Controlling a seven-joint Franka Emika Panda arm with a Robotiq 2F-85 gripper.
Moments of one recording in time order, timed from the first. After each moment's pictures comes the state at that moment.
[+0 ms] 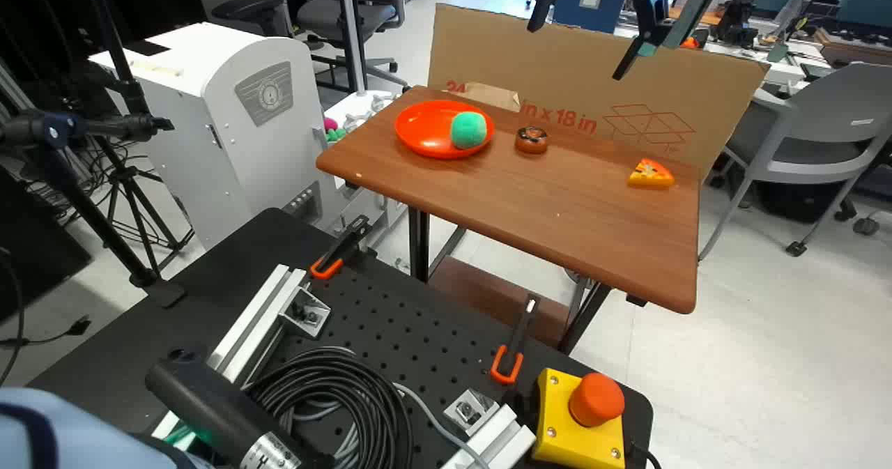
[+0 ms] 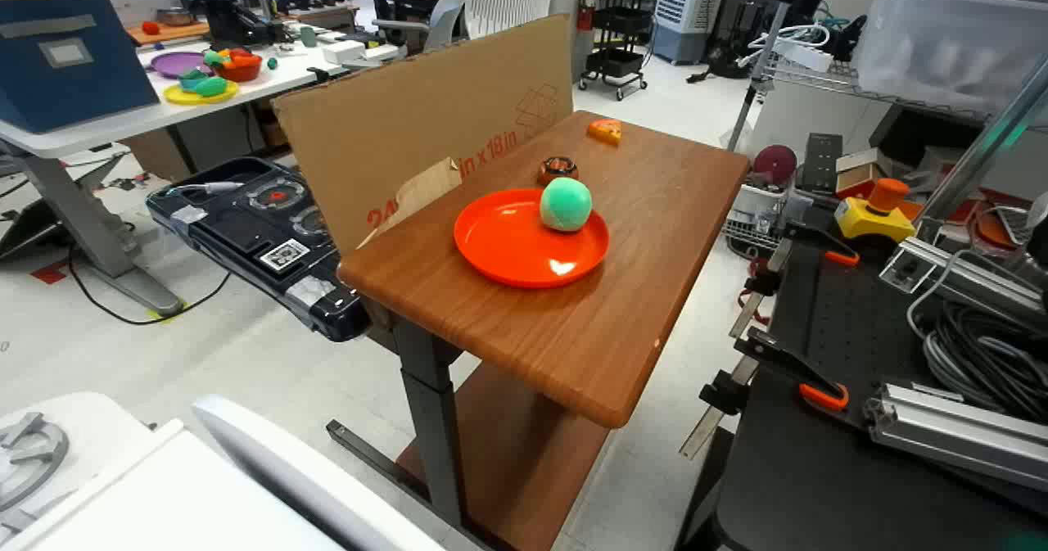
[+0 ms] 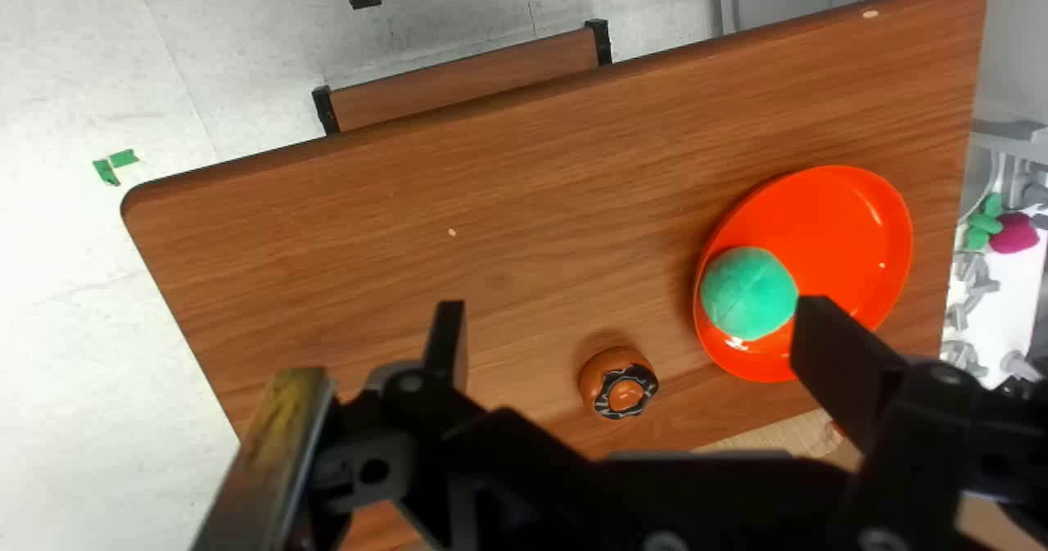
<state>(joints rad) -0.01 -0.28 -0.21 -2.46 0.18 2.24 -0.20</state>
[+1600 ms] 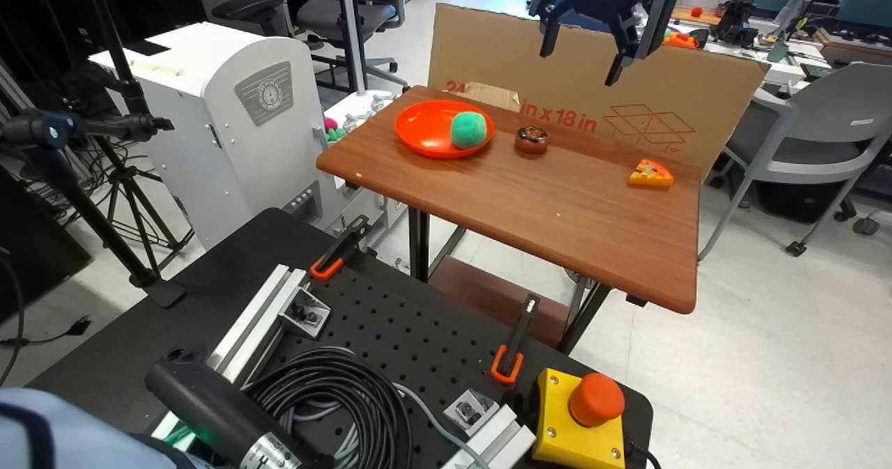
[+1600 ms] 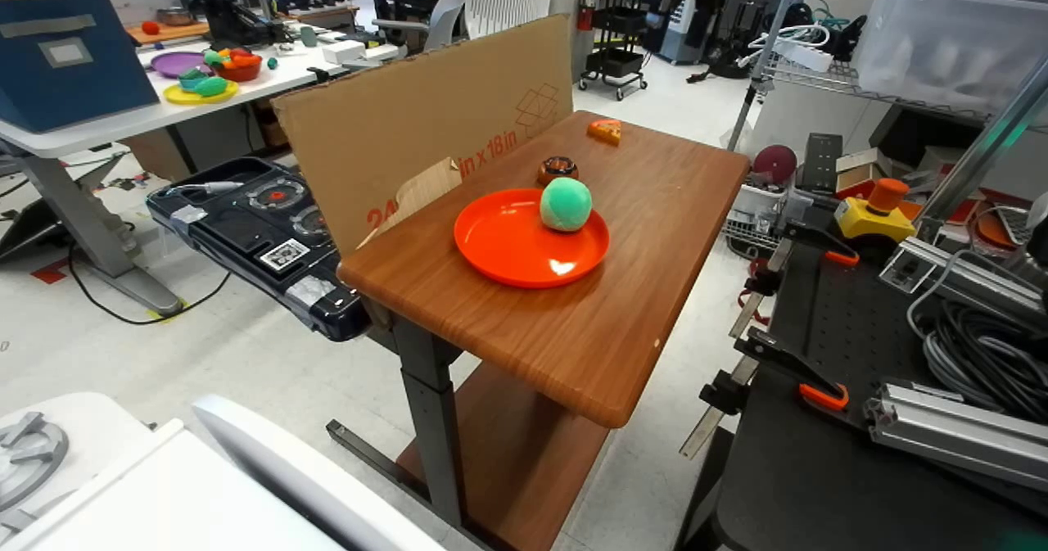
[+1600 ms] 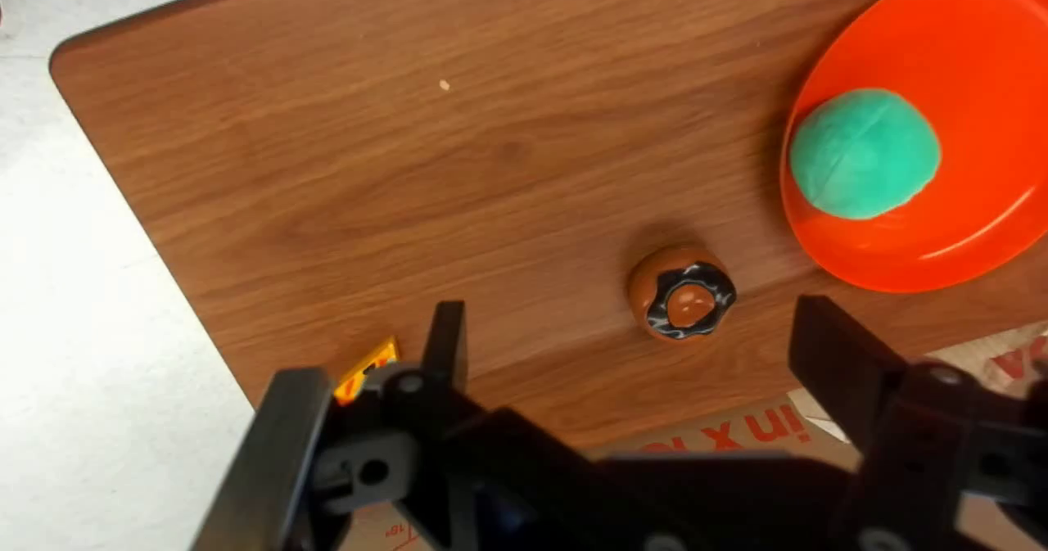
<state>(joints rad) -0.02 0.12 -0.08 -2.16 0.05 2.38 0.08</state>
